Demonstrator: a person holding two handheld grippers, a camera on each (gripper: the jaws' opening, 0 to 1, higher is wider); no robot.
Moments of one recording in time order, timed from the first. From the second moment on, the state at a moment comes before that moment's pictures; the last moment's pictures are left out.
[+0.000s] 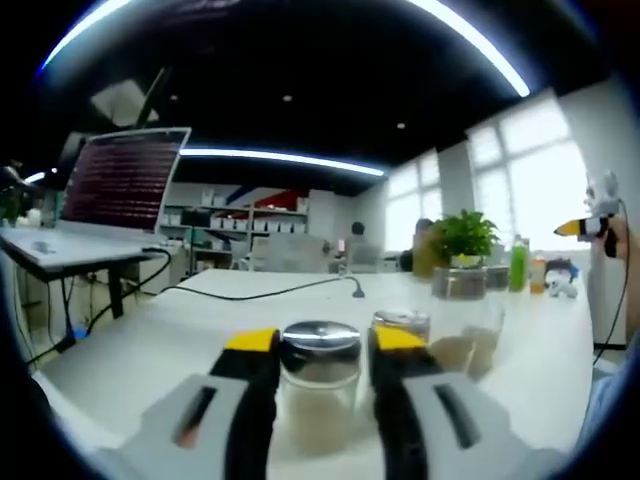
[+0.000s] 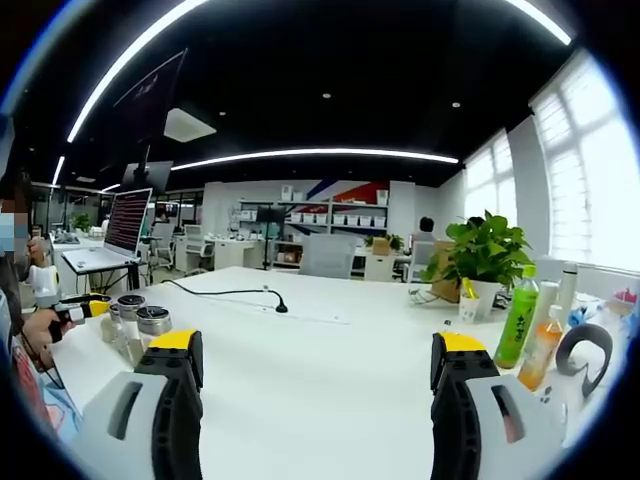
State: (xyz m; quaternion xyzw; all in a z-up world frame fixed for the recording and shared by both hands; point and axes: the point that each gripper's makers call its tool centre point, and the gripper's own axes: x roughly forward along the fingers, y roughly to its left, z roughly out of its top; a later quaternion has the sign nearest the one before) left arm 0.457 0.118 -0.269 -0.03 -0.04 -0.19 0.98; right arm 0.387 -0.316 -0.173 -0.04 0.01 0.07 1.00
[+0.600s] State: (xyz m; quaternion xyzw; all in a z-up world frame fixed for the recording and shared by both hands) left arm 0.453 0.117 -0.270 -0.02 -0.04 -0.21 0.98; right arm 0.387 -0.316 -0.173 -0.04 0.01 0.07 1.00
